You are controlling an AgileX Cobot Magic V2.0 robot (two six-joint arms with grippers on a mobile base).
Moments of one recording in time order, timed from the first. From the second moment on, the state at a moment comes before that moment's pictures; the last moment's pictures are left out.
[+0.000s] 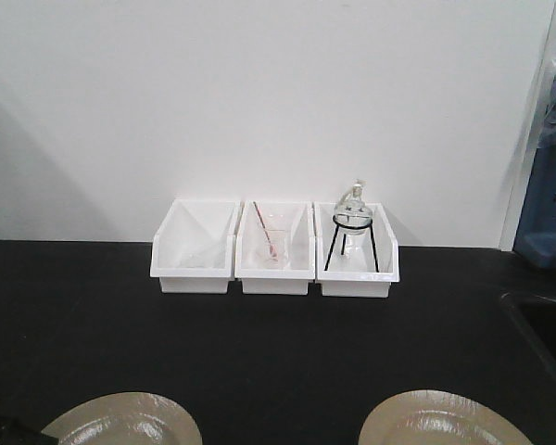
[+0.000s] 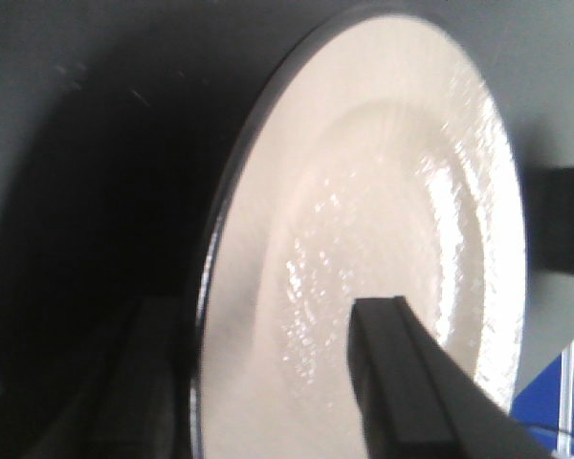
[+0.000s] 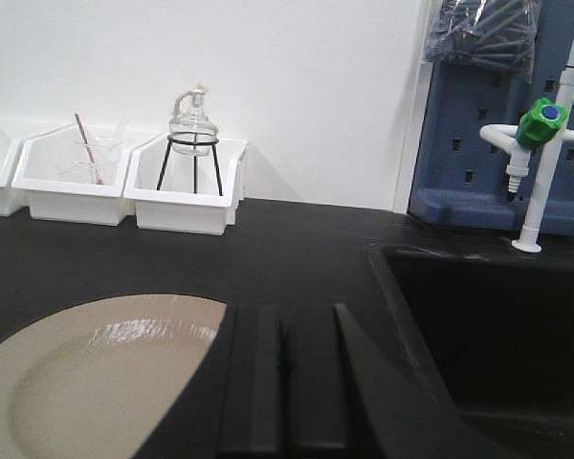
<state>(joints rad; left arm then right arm) 0.36 1.97 -1.10 -1.03 1.09 0.95 -0.02 -0.01 0.03 0.00 0.05 -0.12</state>
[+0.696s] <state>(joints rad) 0.34 2.02 -1.11 -1.31 1.15 0.94 -0.02 -0.01 0.03 0.00 0.05 -0.12</state>
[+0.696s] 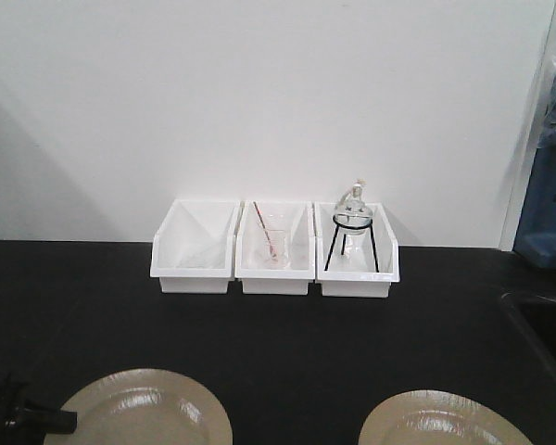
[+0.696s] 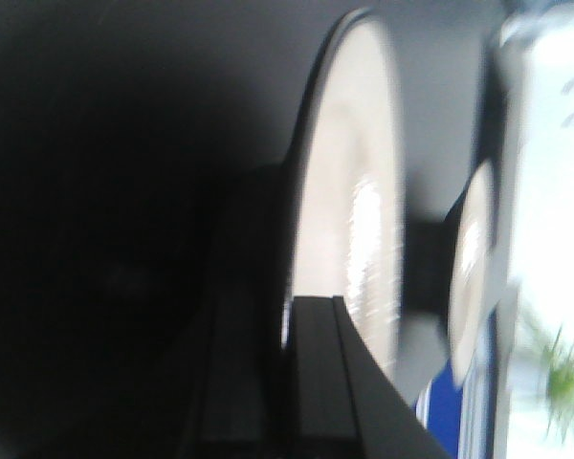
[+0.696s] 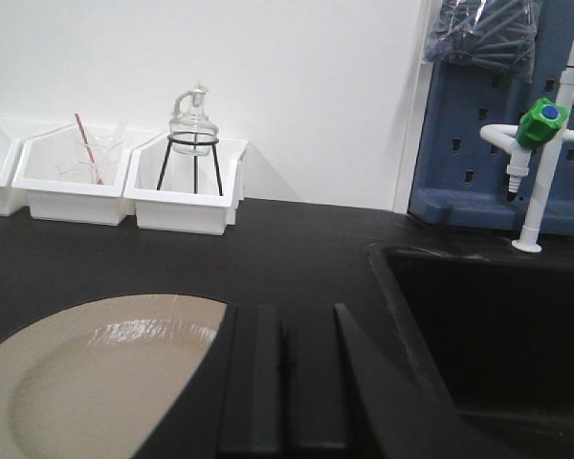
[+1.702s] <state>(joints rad) -0.04 2.22 -1.43 -1.64 0.86 0.82 -0.02 -0.01 0.03 0.00 0.05 -0.12</state>
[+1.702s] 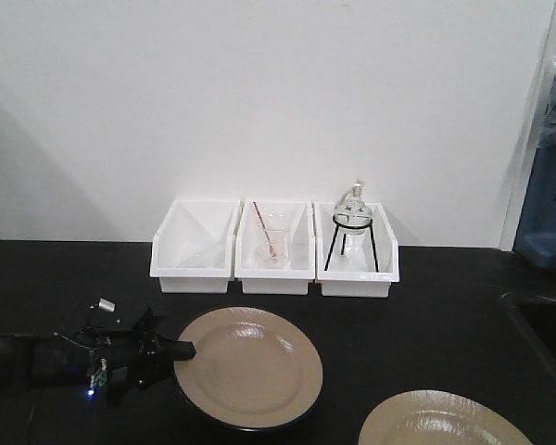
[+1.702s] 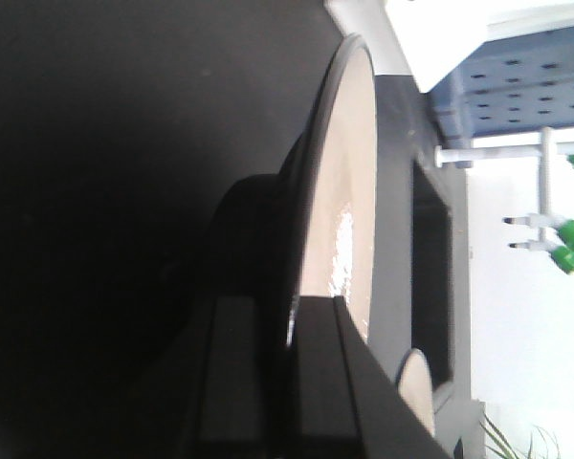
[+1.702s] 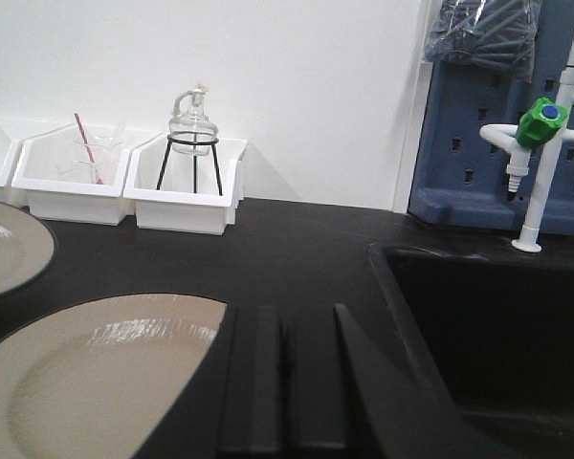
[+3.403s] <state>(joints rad) 0.16 1.94 -1.45 -1.51 1.07 1.24 -0.02 0.00 -0.02 0.14 0.01 -0.06</state>
